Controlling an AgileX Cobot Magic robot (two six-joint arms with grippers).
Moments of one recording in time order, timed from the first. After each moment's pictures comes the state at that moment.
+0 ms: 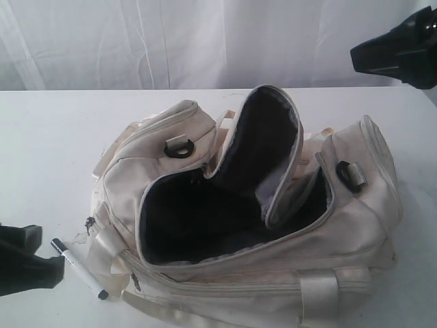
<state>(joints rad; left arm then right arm) -1.19 0.89 -0.46 1.00 1.05 -1.64 0.04 1.03 -1.06 0.72 0.83 -0.89</state>
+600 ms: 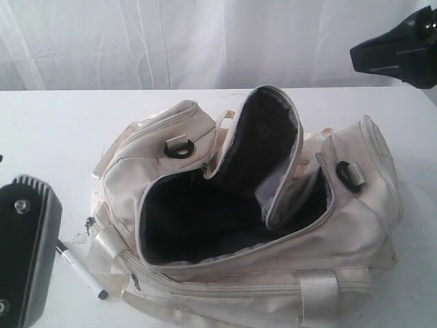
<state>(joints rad) -1.19 0.89 -0.80 0.45 1.16 0.24 0.04 1.03 -1.06 0.72 0.83 -0.88</state>
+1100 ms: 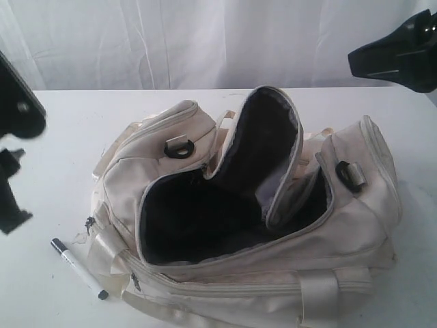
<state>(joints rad) -0.85 0.99 -0.72 1.04 1.01 -0.51 0.04 1.03 -1.06 0.72 0.86 -0.86</state>
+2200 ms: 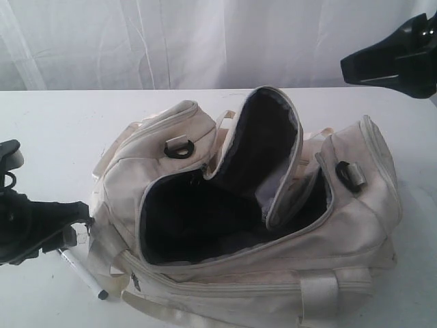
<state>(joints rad) -0.35 1.22 -0.57 0.07 0.49 -0.70 0.04 1.03 -1.06 0.76 0.91 -0.87</state>
